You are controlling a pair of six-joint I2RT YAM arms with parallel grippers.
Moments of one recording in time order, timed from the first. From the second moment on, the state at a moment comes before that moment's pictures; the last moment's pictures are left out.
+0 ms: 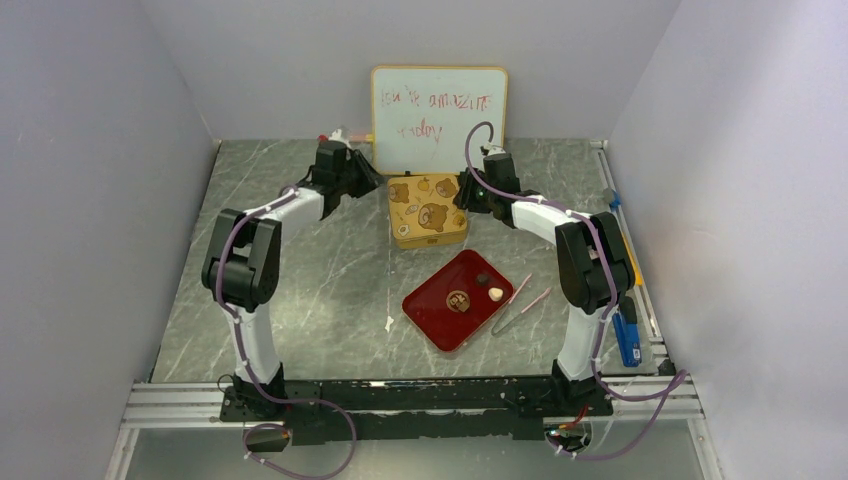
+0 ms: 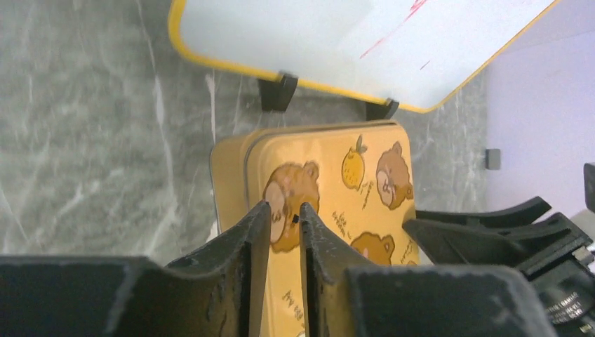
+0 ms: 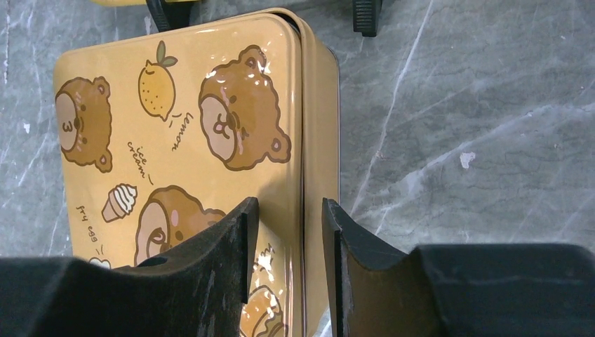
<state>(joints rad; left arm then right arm) -0.29 1.94 1.29 0.16 0.23 -0.80 0.32 1.92 1.24 0.03 -0.11 0.43</state>
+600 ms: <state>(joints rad) -0.48 2.11 1.73 -0.27 -0.06 -0.31 0.32 1.92 1.26 0.00 -0.09 0.42</state>
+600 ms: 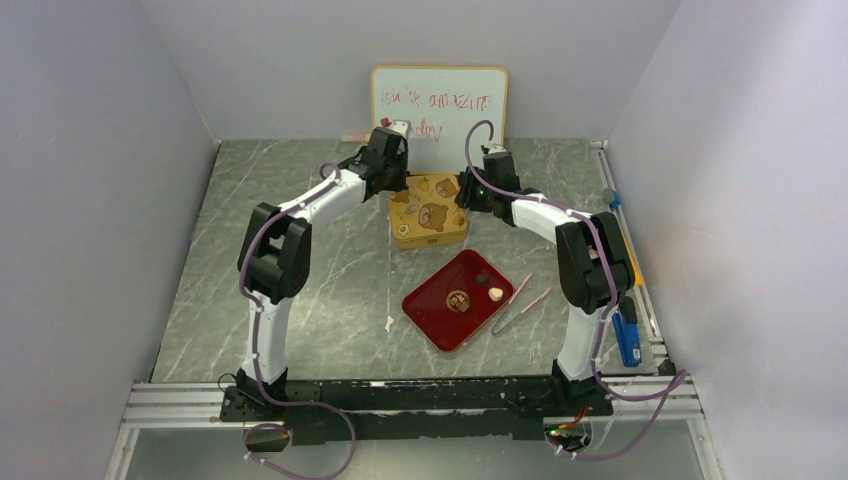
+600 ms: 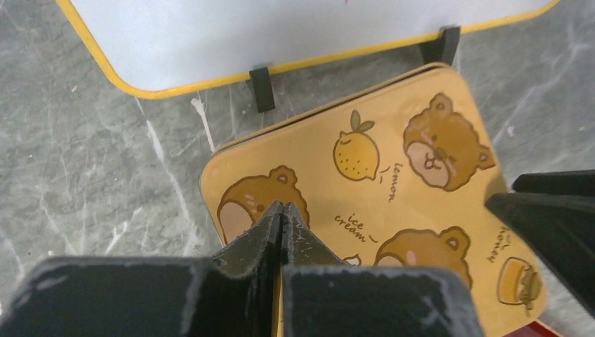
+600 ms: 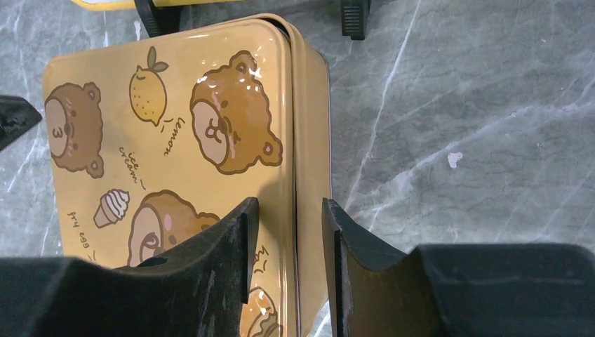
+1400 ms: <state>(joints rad) -0.51 2.12 1.76 -0.33 -0.21 -0.18 0.32 1.92 1.26 -0.01 -0.08 0.41</state>
